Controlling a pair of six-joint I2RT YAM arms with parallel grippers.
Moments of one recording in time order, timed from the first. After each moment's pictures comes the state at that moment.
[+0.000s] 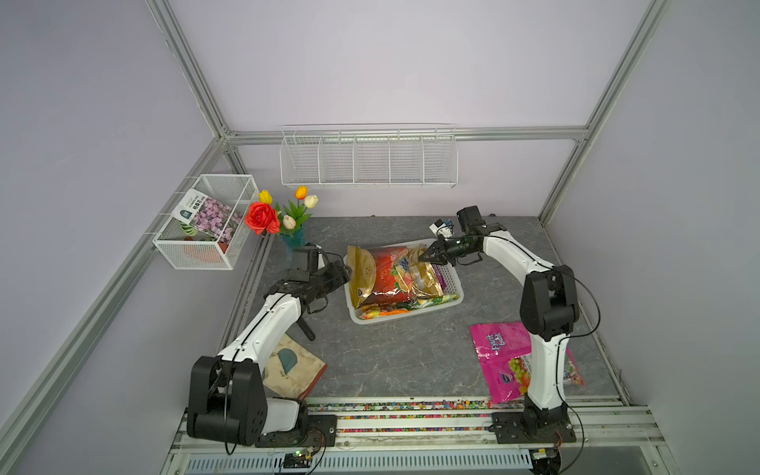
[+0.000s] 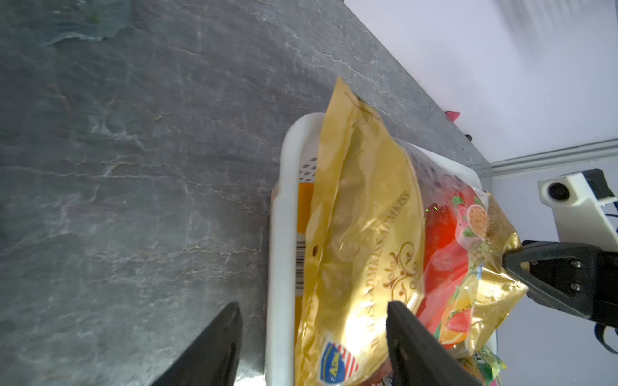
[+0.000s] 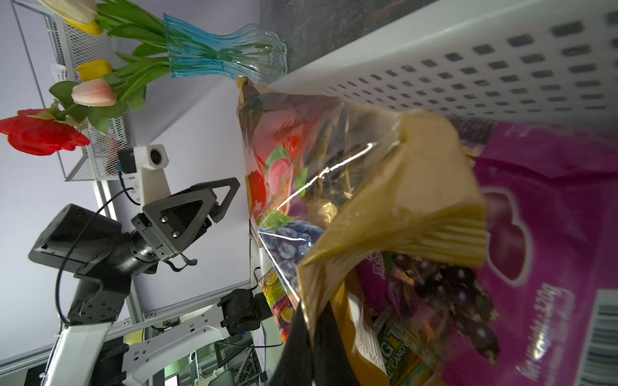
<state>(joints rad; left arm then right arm) -0.20 1.38 0.94 -0.30 0.30 -0.64 0.28 2.11 1.79 -0.75 -0.97 0.41</state>
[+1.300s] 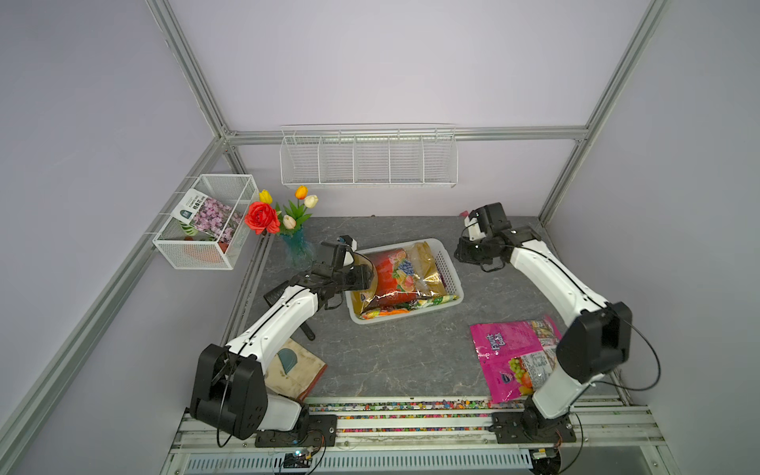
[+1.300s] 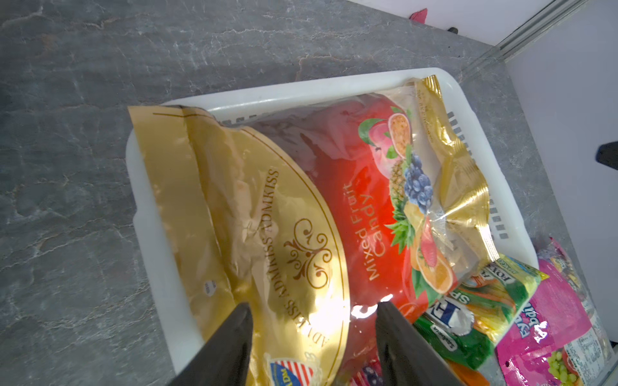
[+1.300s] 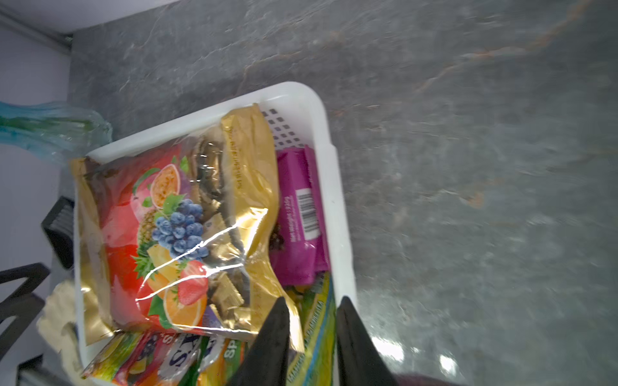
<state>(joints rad) -0.41 1.40 1.05 -0.40 0.19 -0.34 0.31 1.66 1.53 -0.83 -0.11 0.38</state>
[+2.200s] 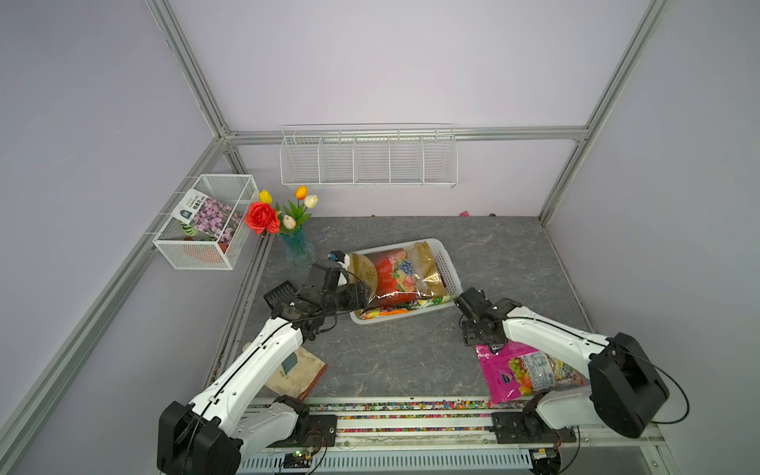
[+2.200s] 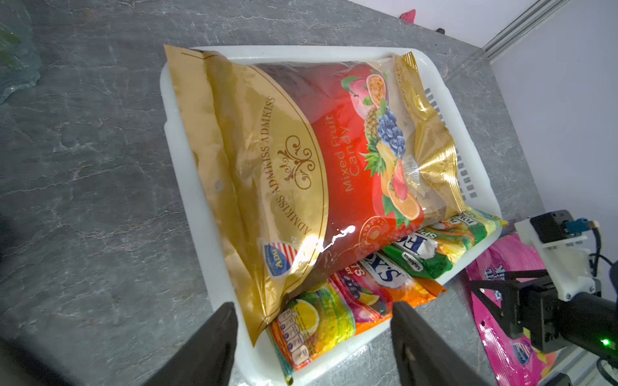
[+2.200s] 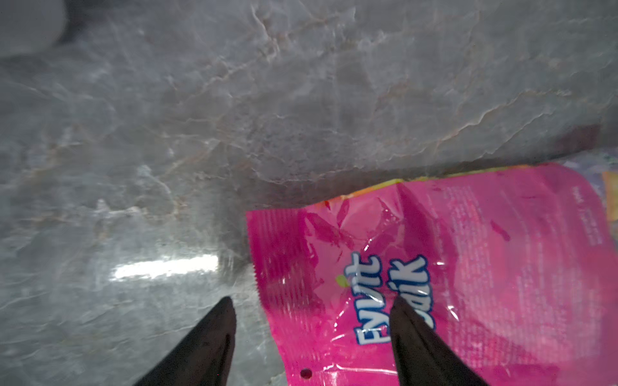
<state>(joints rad) -0.48 1.11 0.91 -0.51 0.12 -0.43 0.60 1.41 0.78 -0.79 0.31 0.57</state>
